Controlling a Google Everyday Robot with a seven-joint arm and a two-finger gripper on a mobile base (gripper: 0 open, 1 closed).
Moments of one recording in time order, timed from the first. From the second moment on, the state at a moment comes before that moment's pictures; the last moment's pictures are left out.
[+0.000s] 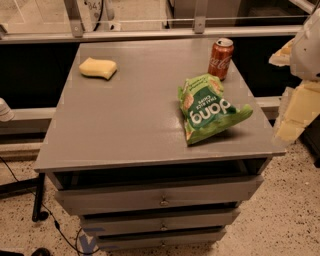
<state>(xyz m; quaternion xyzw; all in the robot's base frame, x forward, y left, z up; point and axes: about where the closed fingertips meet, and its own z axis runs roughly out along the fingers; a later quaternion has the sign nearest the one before) 0.438 -0.217 0.977 -0.60 0.78 -0.04 0.16</state>
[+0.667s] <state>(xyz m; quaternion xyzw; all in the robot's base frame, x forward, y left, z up) 0.446 -0.205 0.970 -0.60 0.77 -0.02 0.19</state>
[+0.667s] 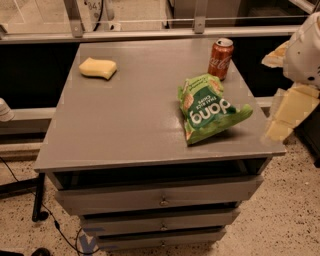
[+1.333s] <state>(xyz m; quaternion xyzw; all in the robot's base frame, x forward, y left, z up) 0.502 -0.159 0.920 -0.59 0.76 0.04 0.28</state>
